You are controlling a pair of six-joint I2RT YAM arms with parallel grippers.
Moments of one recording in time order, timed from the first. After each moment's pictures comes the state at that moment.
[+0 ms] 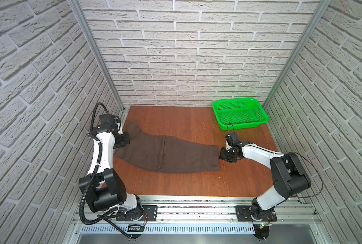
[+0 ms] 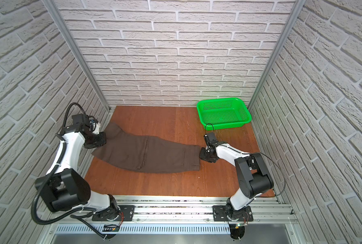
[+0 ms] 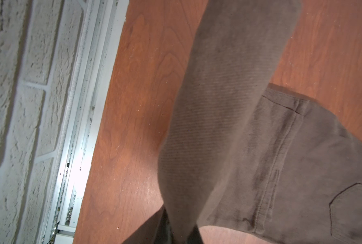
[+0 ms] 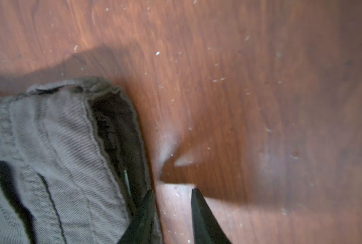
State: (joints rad) left arm 0.32 1.44 1.31 -1.02 0.12 0.05; right arm 0.25 1.61 0.87 -0.51 -0.15 0.64
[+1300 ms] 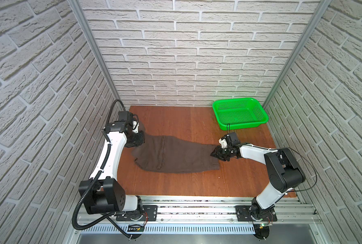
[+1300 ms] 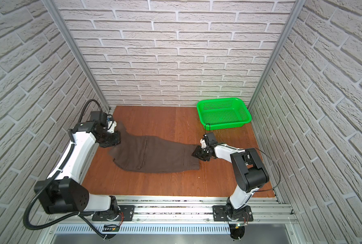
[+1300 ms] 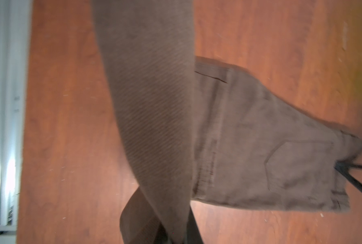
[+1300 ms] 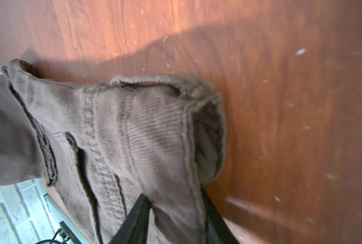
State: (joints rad) left arm 0.00 1.39 1.35 -1.15 0.16 -0.17; right arm 0.25 1.70 0.85 -0.28 -0.44 0.65
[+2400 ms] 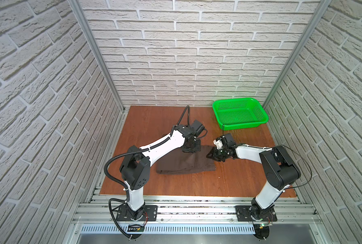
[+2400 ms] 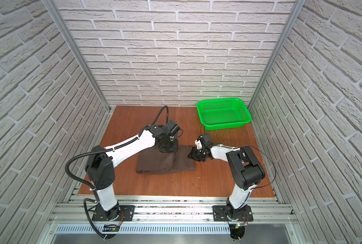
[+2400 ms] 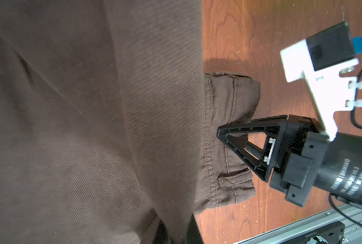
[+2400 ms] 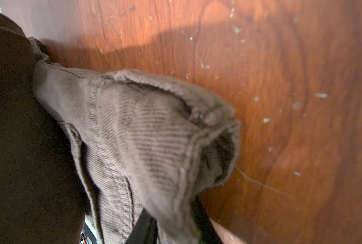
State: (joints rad) left arm -0.82 1.84 1.59 -0.97 0.03 -0.70; right arm 0.32 1.75 0.86 -0.22 -0.49 0.67
